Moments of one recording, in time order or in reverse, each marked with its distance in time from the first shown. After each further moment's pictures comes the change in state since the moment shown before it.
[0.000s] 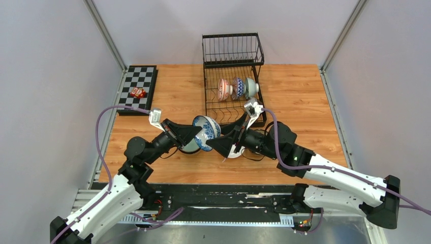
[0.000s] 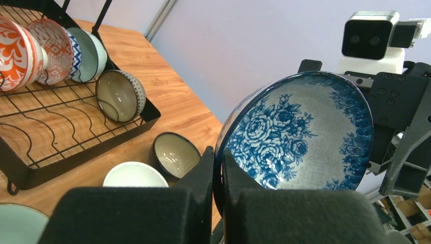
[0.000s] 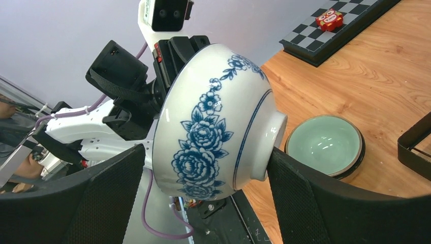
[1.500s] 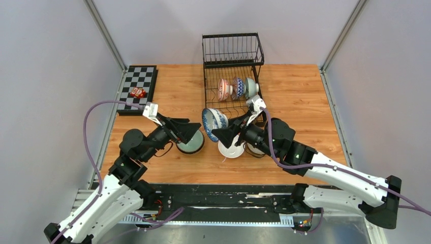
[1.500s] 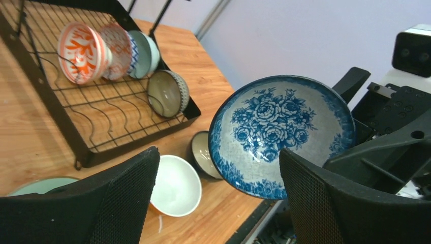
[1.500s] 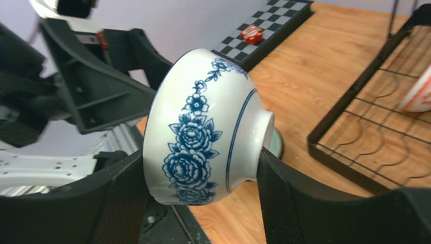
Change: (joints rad) left arm 0.008 -0.008 0.161 -0.315 -0.121 0.087; right arm -0.011 0.015 0.052 -0.114 0.184 -0.165
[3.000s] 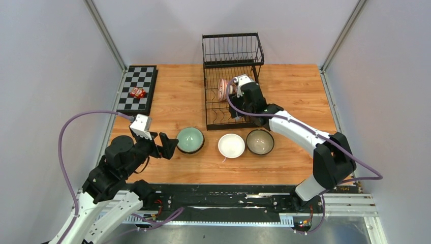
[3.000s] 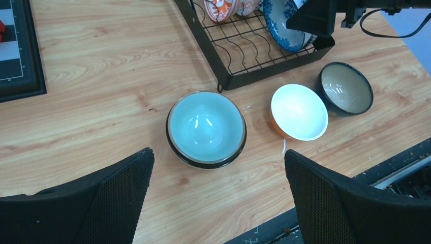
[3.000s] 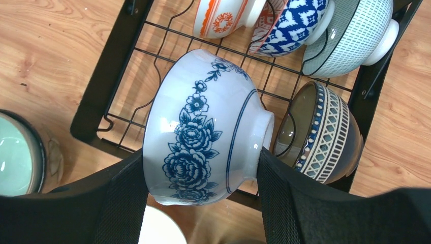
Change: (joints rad) left arm 0.000 -0.159 0.257 -0.800 -0.270 0.410; right arm -0.452 0.600 0.274 -0.254 0.018 -0.288
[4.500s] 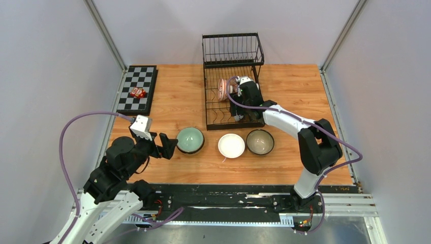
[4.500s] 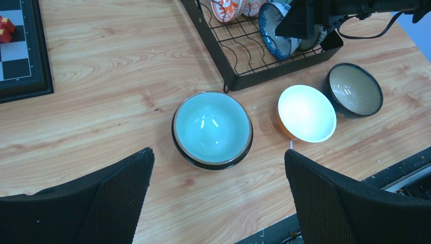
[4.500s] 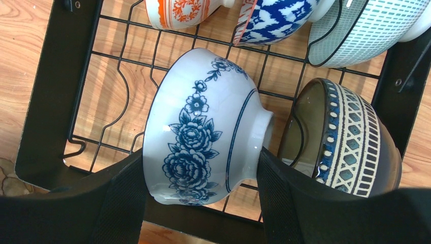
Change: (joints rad) left arm 0.000 -0.020 -0.036 0.019 -0.023 0.012; right arm -0.077 0.195 0.054 0.037 -0.048 0.085
